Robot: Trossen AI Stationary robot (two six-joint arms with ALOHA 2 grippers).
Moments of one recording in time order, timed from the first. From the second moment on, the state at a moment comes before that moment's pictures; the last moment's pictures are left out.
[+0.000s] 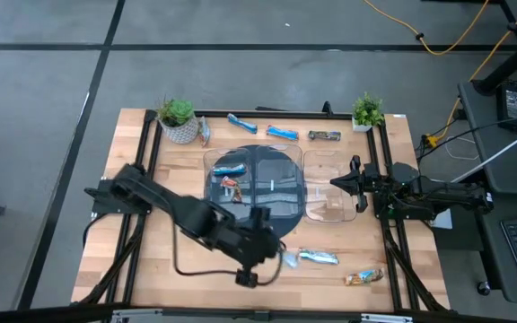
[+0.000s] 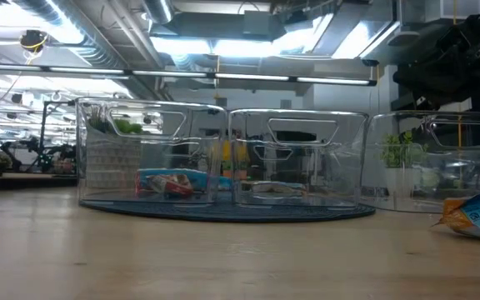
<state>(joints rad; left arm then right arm) -0.49 1.96 2.17 -0.99 -0.32 -0.19 -0.08 0.02 0.01 0.03 -0.05 0.20</state>
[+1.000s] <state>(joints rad) -0.12 1.75 2.17 -1.01 -0.20 0.25 -0.08 0.02 0.01 0.03 -0.05 0.20</state>
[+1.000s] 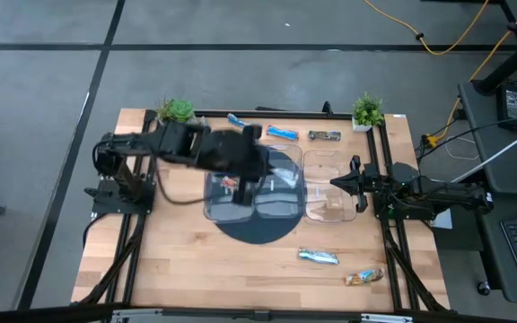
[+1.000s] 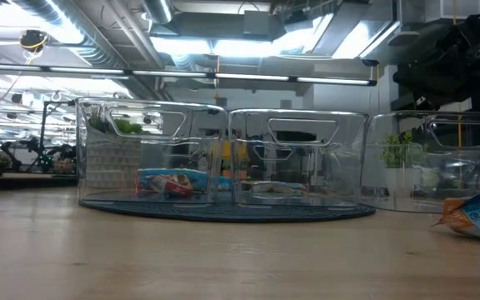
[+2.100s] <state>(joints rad) 0.13 1.93 2.16 -0.96 0.13 0.42 -0.08 0.02 0.01 0.03 -0.05 0.20</state>
